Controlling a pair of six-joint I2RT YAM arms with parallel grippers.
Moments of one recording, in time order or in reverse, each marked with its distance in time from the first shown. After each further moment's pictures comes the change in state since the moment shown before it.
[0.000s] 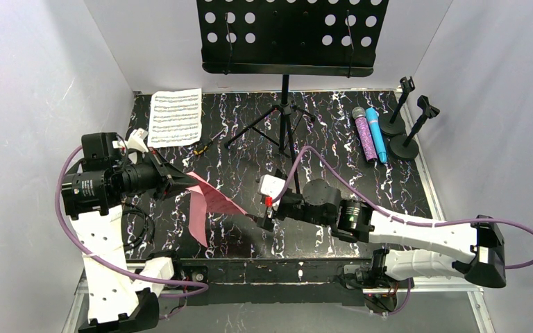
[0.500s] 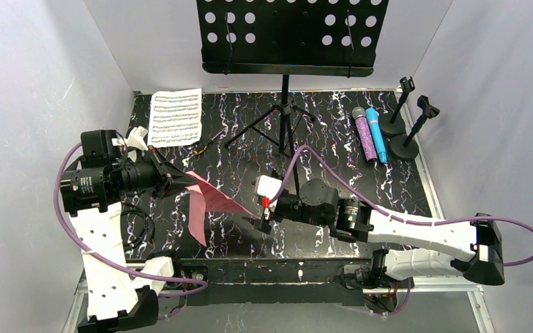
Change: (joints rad) left arm 0.000 0.021 0.025 -0.022 -0.010 0.031; right arm 0.025 0.018 0.047 -0.032 -0.017 0.024
